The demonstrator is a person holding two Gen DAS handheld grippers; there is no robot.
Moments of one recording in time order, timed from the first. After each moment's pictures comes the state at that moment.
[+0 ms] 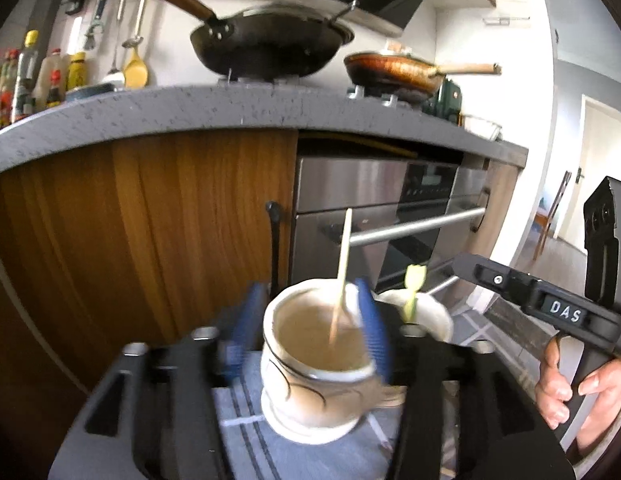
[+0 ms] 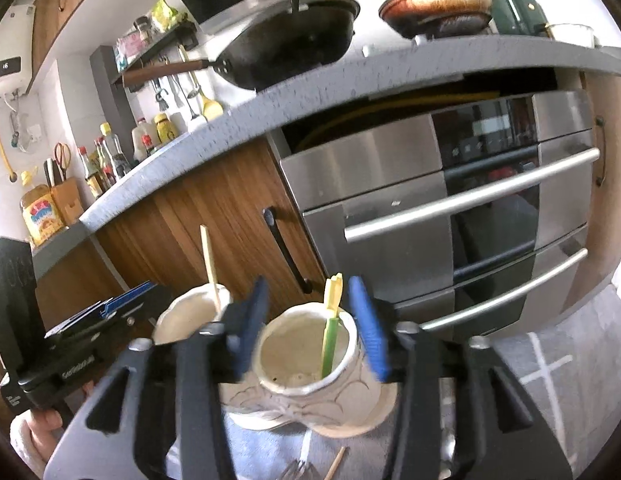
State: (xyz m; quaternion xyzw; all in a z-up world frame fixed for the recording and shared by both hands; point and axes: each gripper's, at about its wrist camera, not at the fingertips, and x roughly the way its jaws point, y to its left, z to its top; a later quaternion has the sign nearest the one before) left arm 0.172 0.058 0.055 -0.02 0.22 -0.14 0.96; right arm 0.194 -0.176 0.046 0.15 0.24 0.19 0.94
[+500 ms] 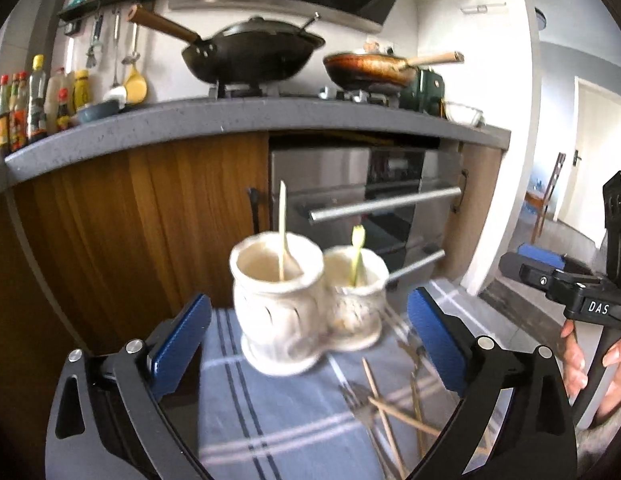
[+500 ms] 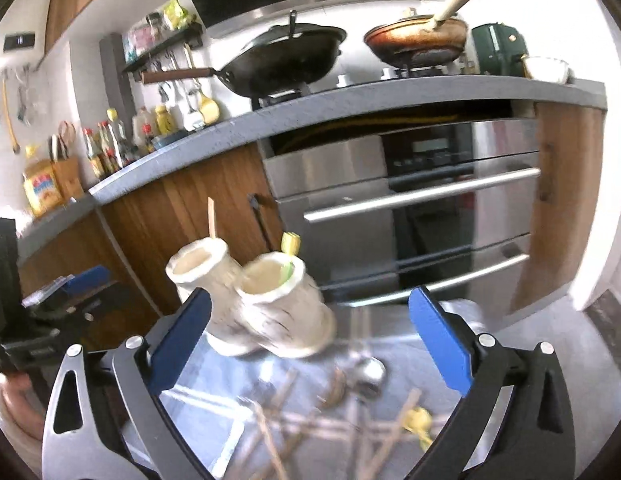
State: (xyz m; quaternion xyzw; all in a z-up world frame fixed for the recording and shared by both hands) left arm 0.085 0.026 0.062 0.01 0.24 -0.13 0.96; right arm 0.094 -0.227 0.057 0.08 0.25 0.14 0.96
